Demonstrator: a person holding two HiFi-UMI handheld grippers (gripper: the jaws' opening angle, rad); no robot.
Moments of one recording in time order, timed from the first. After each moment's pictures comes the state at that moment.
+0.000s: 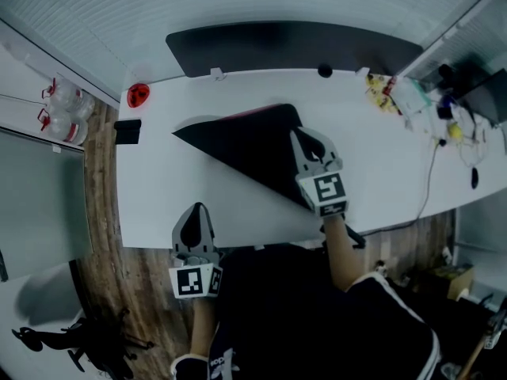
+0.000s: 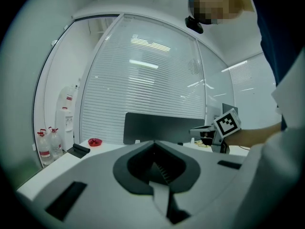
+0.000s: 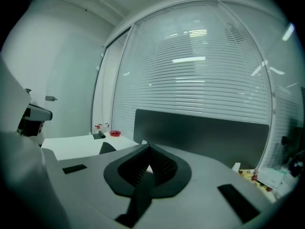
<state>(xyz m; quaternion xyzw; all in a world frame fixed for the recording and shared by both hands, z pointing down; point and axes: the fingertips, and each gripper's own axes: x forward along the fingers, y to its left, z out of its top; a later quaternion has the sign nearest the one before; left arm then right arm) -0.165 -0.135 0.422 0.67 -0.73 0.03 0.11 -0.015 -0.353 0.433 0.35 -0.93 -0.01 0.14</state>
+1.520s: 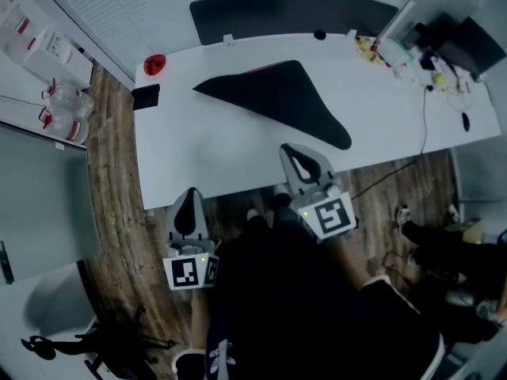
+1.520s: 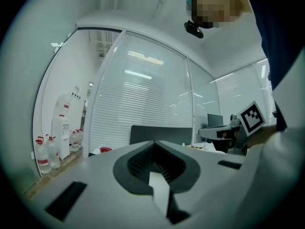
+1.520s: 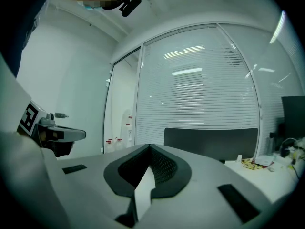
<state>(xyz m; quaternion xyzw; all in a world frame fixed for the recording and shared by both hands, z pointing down) -0.224 0.042 0.375 0.71 -0.70 0.00 0.06 -0.065 -0.068 0.355 0.33 -0.94 -0.02 0.05</state>
